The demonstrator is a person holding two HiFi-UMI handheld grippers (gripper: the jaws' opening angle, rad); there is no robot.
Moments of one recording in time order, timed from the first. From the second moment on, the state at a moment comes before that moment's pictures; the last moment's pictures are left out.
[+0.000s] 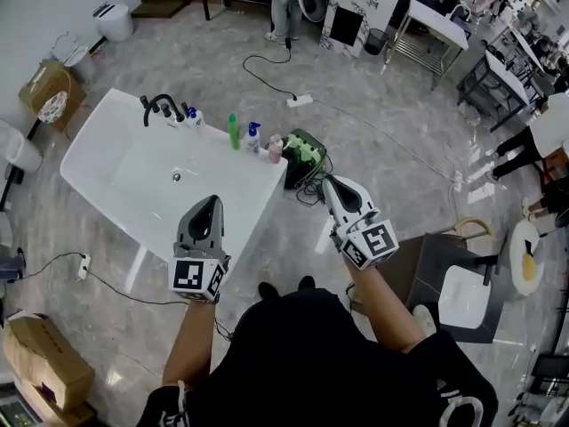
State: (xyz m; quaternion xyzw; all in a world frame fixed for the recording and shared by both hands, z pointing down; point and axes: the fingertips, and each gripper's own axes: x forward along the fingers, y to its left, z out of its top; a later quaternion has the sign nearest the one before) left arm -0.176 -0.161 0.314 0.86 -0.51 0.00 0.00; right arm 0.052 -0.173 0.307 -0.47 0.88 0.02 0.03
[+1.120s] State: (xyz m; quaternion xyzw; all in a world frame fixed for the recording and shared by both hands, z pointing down) left arm -0.209 -0.111 0.293 0.80 -0.60 0.03 -0.04; right arm 0.186 -0.137 0.291 -0.55 0.84 0.03 0.02
